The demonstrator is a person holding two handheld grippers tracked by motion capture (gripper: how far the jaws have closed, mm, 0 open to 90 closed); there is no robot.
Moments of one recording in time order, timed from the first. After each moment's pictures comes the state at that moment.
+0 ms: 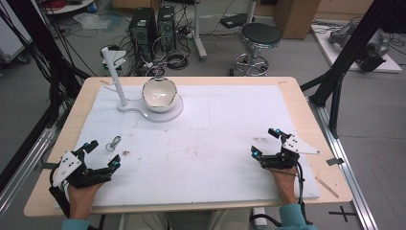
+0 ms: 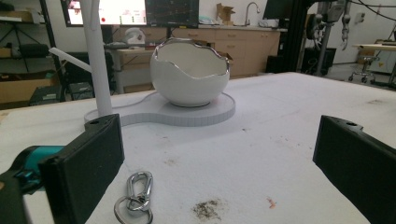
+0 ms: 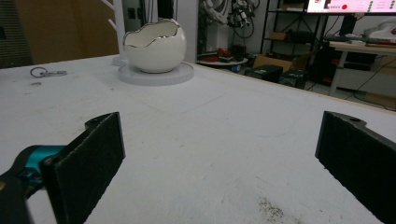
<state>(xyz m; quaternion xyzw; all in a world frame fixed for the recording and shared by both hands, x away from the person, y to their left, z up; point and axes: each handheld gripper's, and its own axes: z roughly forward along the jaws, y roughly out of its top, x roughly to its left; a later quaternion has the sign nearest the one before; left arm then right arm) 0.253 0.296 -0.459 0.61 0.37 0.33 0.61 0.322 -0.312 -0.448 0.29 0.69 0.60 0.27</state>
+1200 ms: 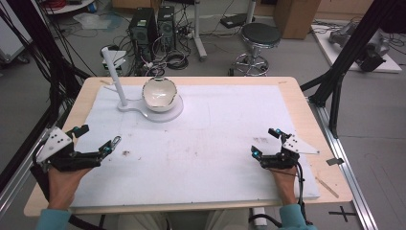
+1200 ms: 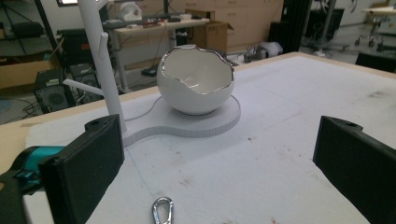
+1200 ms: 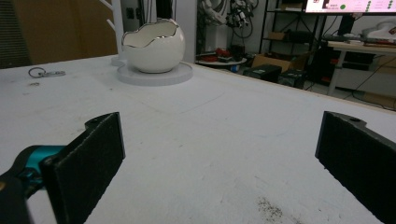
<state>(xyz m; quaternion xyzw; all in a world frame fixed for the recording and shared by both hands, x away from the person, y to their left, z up) 0.269 0.303 -0.379 0.67 0.38 0.31 0.56 0.322 -0.312 -0.448 0.30 0.69 0.60 0.27</state>
